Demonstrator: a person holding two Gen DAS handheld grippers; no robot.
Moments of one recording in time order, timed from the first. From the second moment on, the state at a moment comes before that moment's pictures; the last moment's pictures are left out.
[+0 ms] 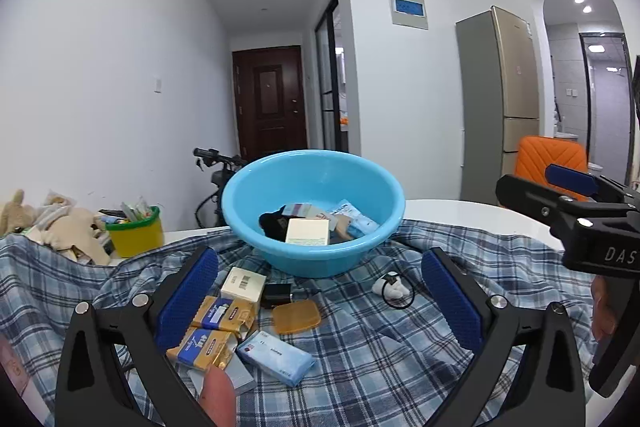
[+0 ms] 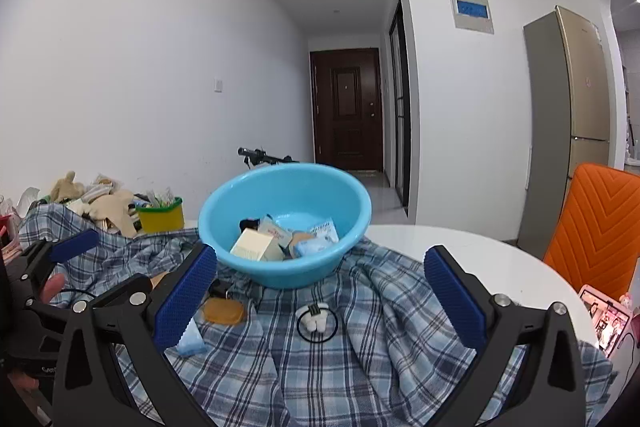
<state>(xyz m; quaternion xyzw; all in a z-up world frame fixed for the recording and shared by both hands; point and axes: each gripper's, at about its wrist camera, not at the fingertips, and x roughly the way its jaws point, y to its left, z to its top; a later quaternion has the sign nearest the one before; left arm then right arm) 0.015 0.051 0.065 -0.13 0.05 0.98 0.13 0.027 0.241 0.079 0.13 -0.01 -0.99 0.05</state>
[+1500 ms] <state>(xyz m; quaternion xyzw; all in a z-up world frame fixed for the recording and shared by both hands) -0.073 0.040 -0.005 -0.39 0.23 0.83 0.32 -0.004 0.224 0.027 0.28 0.05 -0.95 0.11</state>
